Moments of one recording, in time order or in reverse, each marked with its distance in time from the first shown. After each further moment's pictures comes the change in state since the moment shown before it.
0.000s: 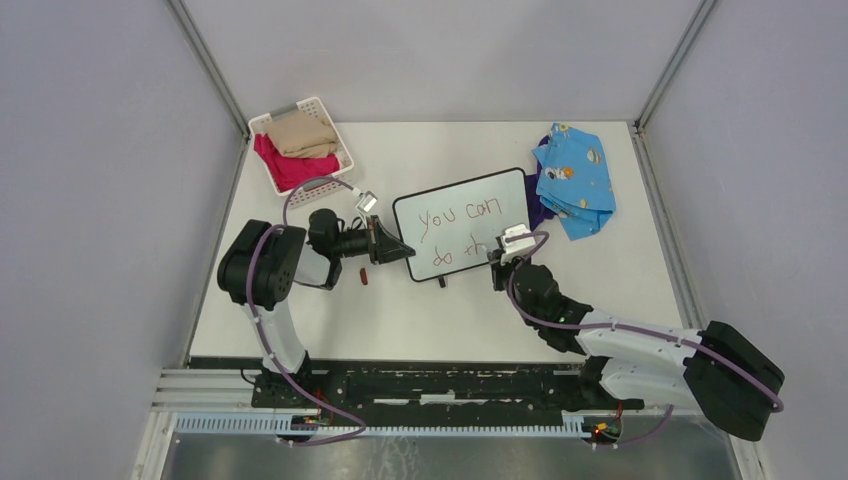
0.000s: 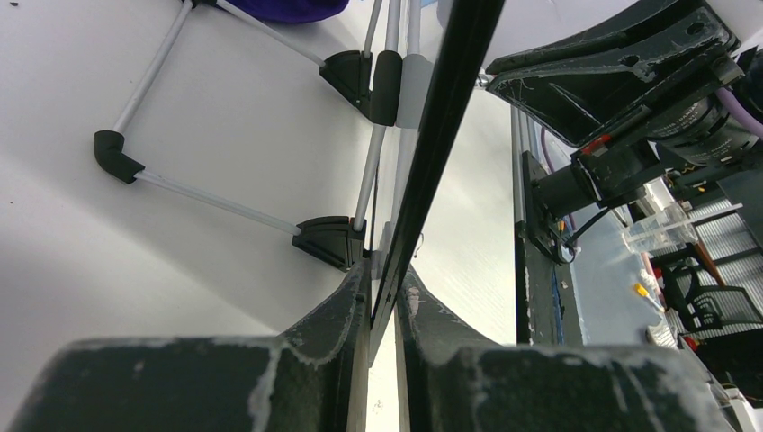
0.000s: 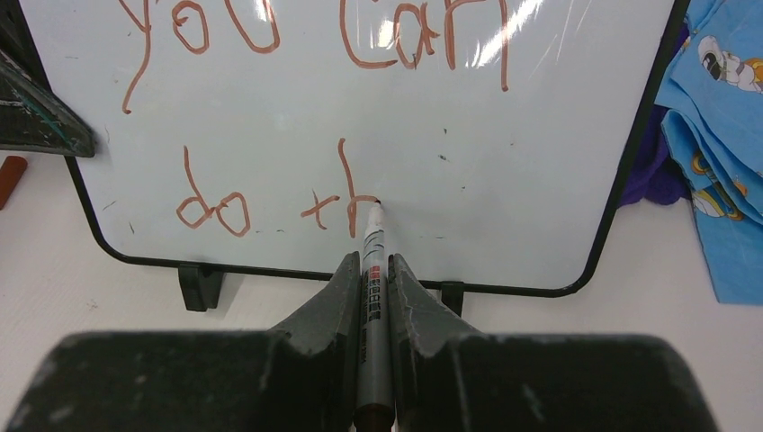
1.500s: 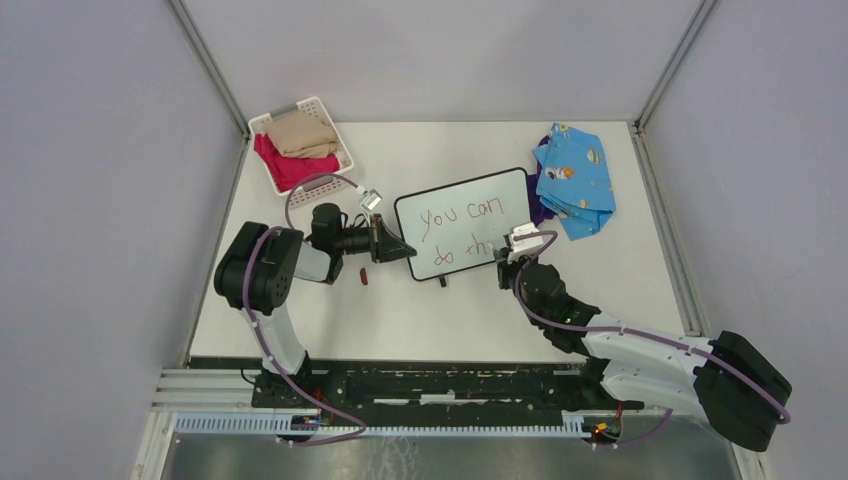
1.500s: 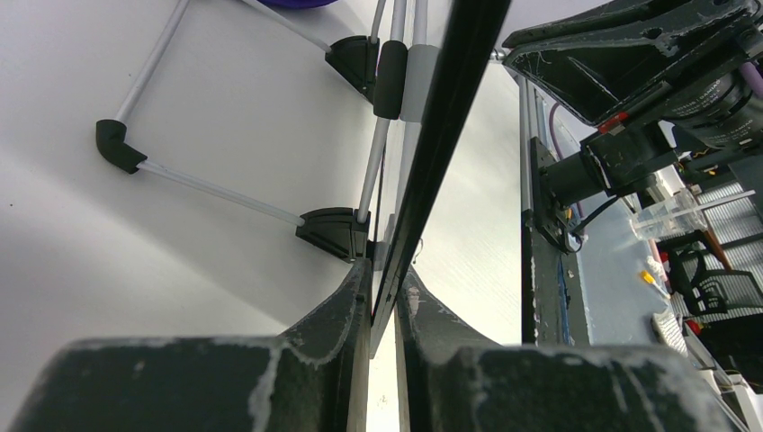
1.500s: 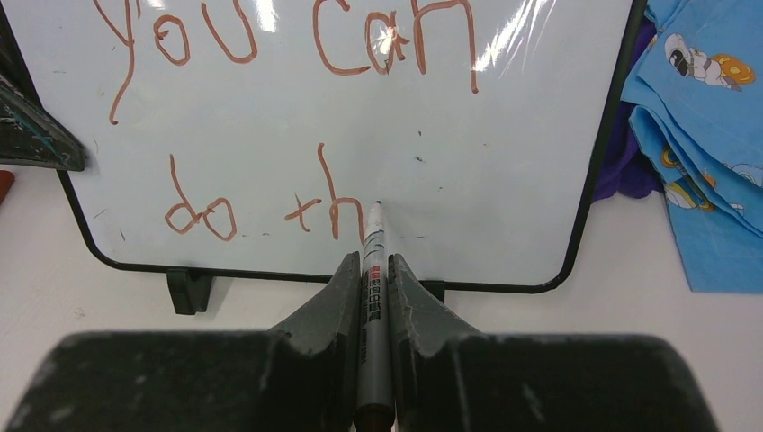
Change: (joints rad) left arm -0.010 -0.037 0.042 -0.185 0.005 0.105; right arm -0.027 -0.067 -0.015 -0.040 0.000 0.006
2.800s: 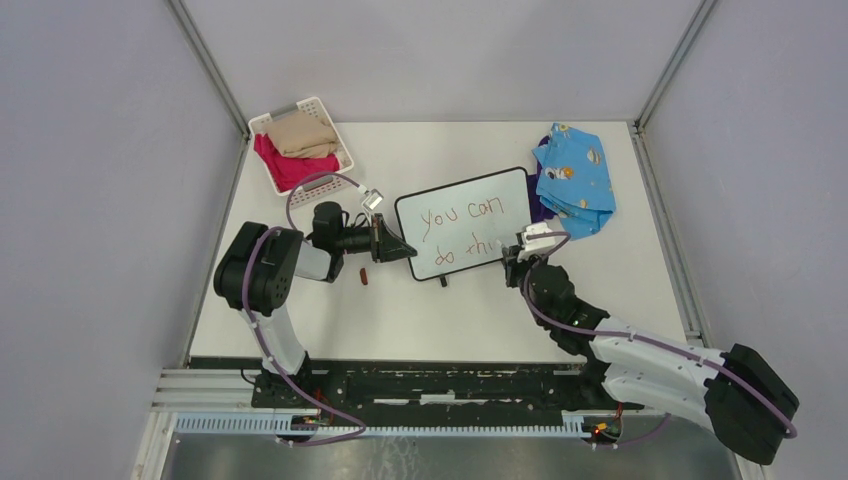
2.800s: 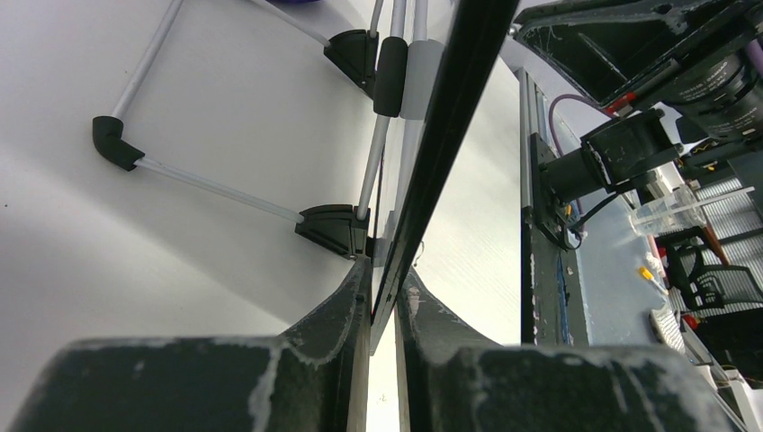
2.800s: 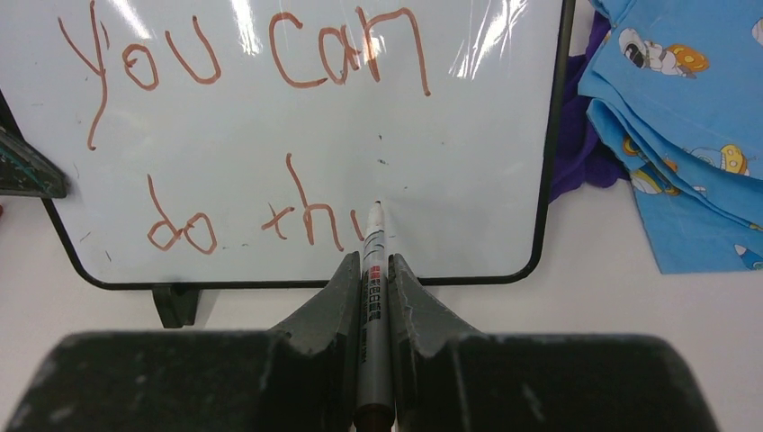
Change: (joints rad) left arm -0.004 -0.006 0.014 -0.048 0.002 0.022; right arm -0.028 -0.085 -0.035 -0.027 0.020 0.026
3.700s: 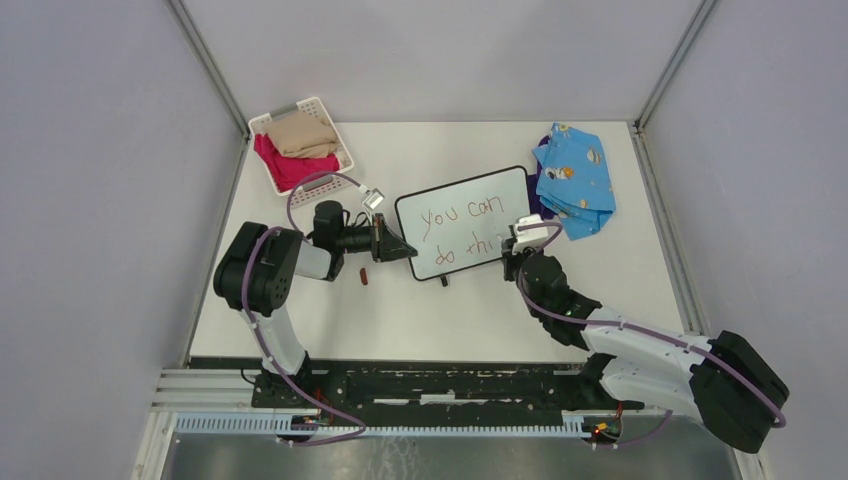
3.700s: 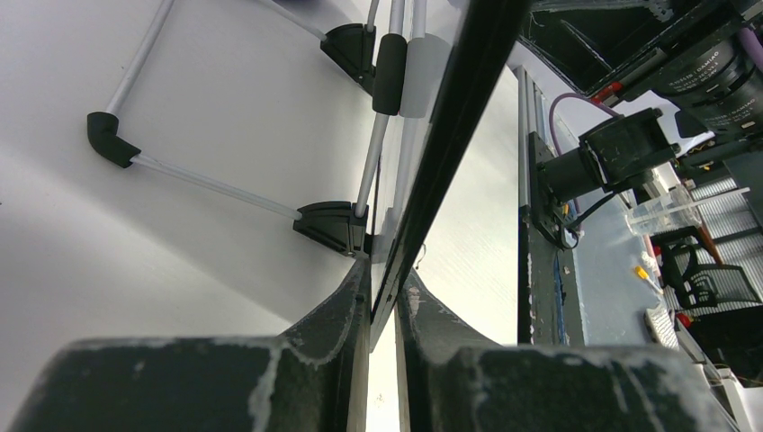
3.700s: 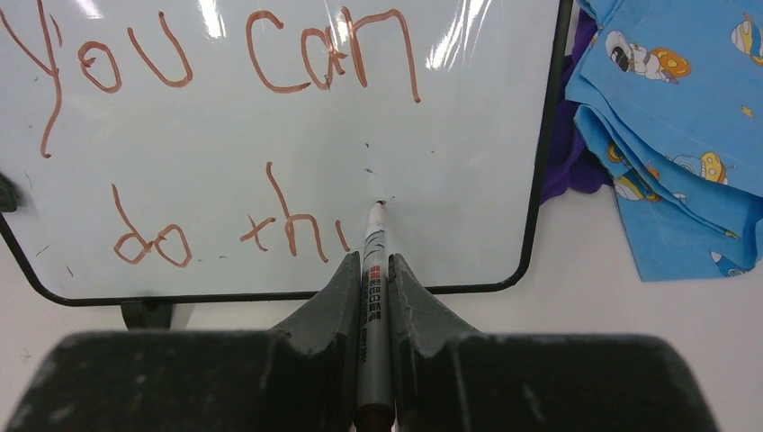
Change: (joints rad) left arm -0.002 -0.004 0.010 -0.034 0.001 0.005; right arm -0.038 0.105 0.072 -0.012 0.001 -0.028
